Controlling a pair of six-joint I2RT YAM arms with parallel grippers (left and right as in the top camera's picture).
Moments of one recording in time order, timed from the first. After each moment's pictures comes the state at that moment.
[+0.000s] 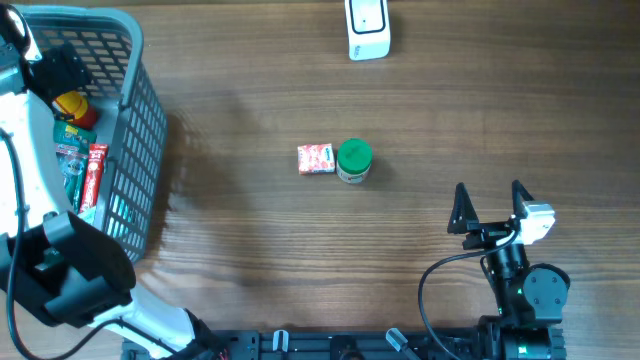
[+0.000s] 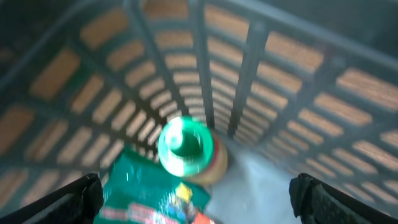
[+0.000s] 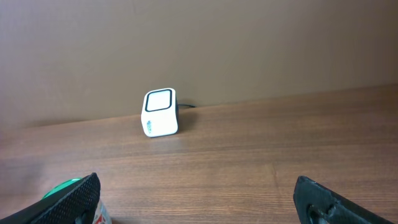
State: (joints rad) left arm 0.45 1.85 1.72 -0.68 -0.16 0.04; right arm -0.02 0.02 0.01 0.01 -0.13 0.17
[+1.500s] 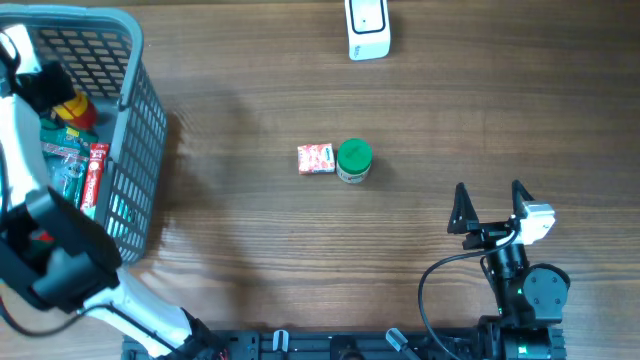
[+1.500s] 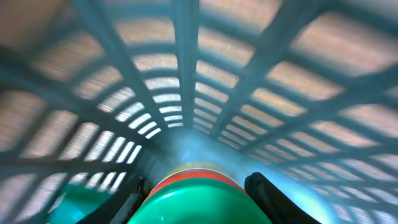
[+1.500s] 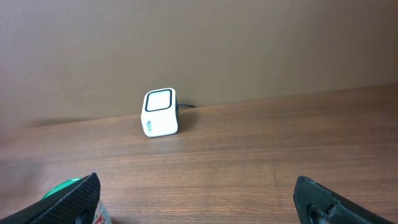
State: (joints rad) left arm 0.54 1.95 1.71 -0.62 0.11 0.10; right arm -0.02 0.02 0.01 0.01 -0.13 0.17
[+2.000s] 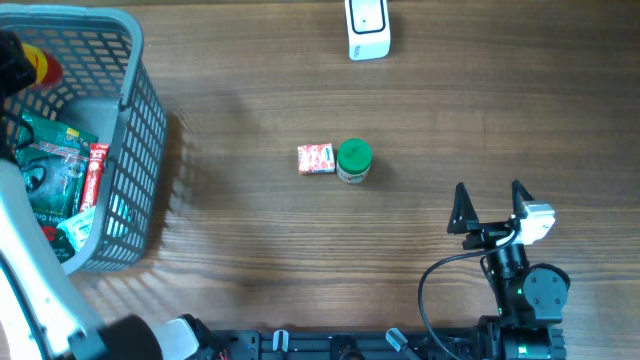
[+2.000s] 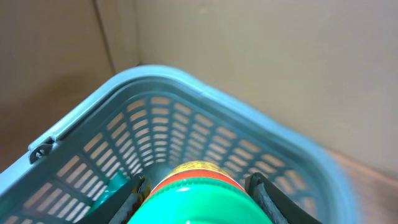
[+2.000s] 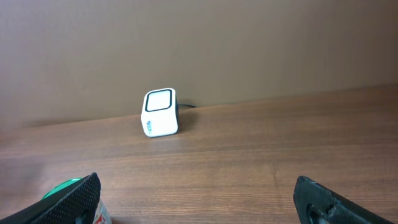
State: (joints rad) left arm 0.54 1.49 1.71 -0.71 0.17 -0.08; right arm -0.02 0.02 0.01 0.01 -0.13 0.17
